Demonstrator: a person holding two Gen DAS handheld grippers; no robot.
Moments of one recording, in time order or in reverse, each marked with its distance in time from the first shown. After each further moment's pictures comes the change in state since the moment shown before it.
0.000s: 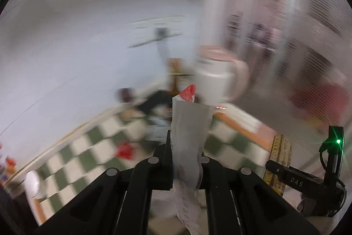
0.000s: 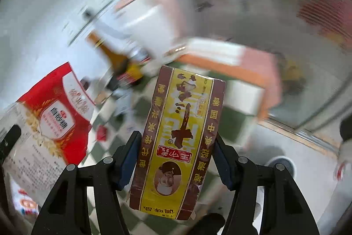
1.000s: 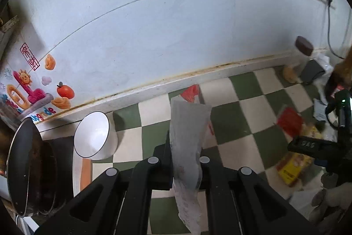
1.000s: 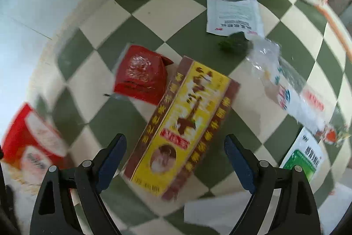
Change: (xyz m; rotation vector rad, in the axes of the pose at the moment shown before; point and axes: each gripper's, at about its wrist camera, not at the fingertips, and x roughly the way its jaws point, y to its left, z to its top) left arm 0.082 0.303 -0.126 -0.364 0.210 0.674; right arm 0.319 0.325 -0.113 -0.392 0.461 -0.191
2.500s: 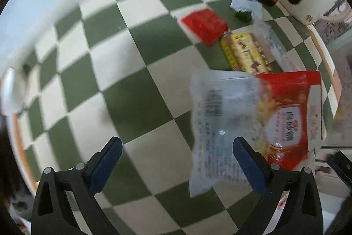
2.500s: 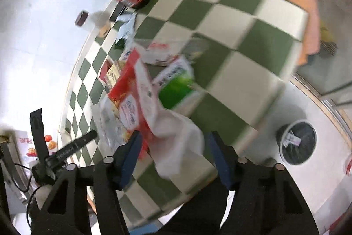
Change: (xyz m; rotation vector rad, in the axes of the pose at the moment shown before) left arm 0.000 -0.141 -0.091 0.203 0.478 -0.387; right arm -0.096 -0.269 -0.137 0.154 -0.077 0.401
